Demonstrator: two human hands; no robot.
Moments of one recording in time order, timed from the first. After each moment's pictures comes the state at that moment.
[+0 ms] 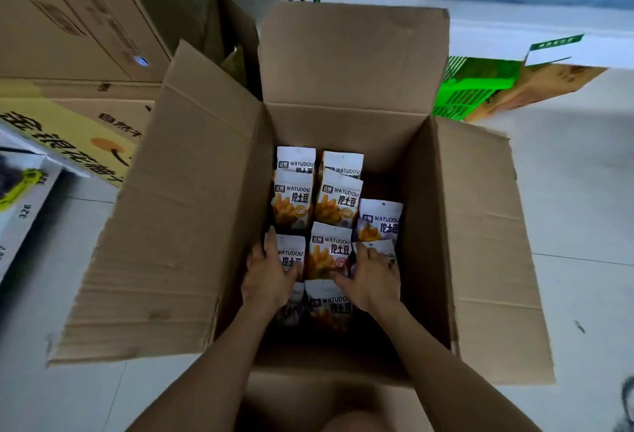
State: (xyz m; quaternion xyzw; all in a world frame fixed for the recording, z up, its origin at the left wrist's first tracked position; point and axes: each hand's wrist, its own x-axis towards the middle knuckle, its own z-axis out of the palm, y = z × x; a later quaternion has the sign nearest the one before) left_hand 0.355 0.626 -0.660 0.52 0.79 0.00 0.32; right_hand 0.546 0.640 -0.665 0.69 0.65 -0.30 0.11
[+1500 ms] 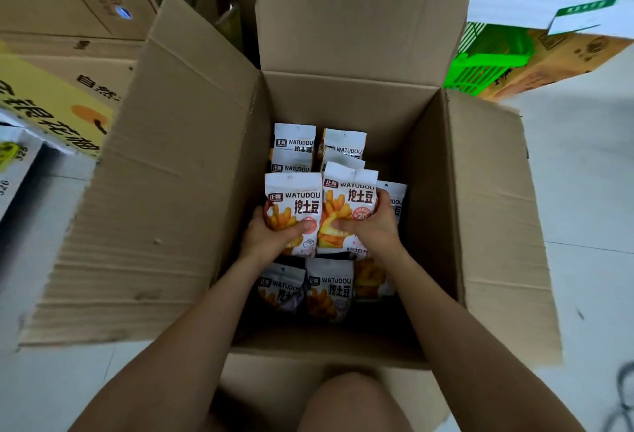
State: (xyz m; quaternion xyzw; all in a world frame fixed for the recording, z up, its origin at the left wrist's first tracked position) left_hand 0.343 0.660 -0.683 0.31 0.76 0.27 0.50; right_hand 0.543 0.692 -0.680 0.68 0.37 -0.54 -0.32
